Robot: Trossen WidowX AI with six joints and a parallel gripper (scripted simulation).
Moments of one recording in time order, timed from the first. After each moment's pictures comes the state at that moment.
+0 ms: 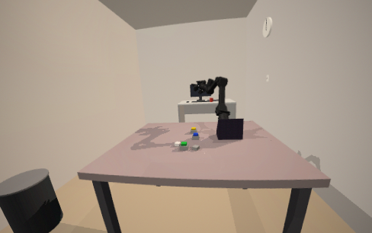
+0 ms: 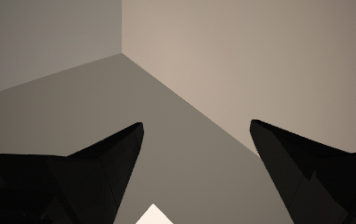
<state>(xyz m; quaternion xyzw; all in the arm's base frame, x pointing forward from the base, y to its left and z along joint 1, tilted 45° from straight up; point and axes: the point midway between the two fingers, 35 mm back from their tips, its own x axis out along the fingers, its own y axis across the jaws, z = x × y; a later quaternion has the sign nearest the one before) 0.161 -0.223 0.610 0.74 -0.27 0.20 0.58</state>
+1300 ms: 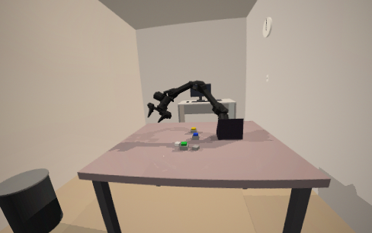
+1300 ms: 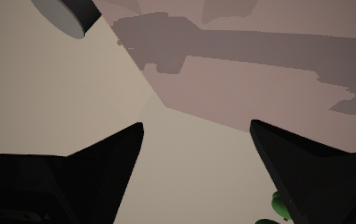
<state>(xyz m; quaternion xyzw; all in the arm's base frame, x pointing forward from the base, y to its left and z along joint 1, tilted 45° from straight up) 0.481 -0.018 0.042 0.58 0.34 -0.40 0.62</state>
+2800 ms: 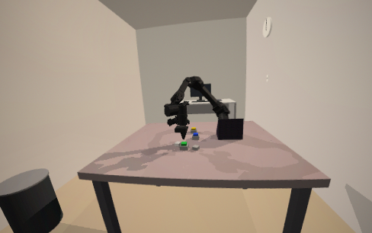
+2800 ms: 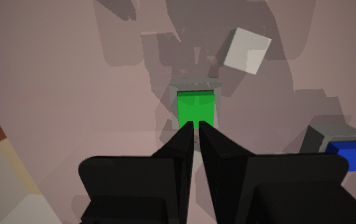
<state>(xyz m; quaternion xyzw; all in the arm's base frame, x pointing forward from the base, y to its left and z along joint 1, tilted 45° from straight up) 0.284 0.064 -0.123 -0.20 0.67 -0.33 0.64</state>
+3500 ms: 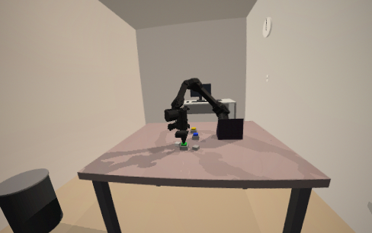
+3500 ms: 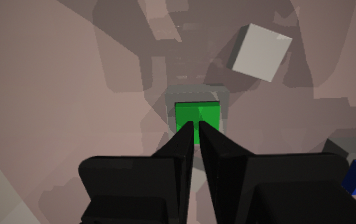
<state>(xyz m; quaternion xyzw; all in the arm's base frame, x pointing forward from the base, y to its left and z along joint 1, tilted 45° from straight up) 0.281 0.044 -0.143 -0.20 0.67 -0.33 0.64</state>
